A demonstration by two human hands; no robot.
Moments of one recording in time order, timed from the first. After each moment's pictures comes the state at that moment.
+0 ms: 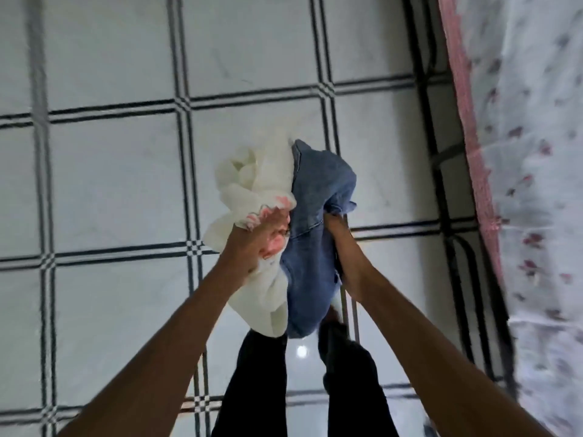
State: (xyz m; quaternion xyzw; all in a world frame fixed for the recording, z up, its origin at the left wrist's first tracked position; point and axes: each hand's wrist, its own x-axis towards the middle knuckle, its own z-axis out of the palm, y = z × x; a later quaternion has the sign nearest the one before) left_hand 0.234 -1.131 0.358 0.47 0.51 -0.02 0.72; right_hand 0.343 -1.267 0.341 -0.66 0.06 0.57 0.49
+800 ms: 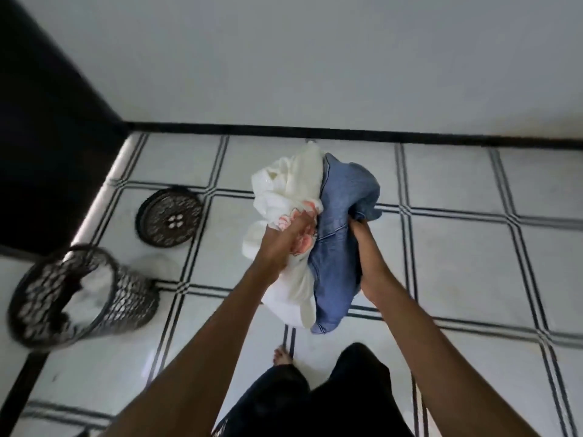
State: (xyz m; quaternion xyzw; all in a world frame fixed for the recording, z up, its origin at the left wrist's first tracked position) left_hand -0.387 -1.365 0.667 0.02 0.64 0.67 0.38; right_hand -0.286 -1.228 0.626 -0.39 -0.51 0.77 0.02
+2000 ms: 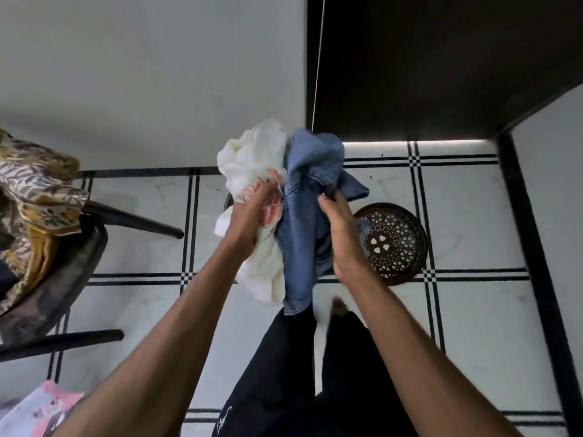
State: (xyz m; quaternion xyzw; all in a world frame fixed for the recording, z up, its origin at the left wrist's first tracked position) left_hand -0.776 -1.915 0.588 -0.49 0.48 0.71 -0.14; right_hand -0.877 -1.783 0.580 0.06 -0.65 0.62 -0.43
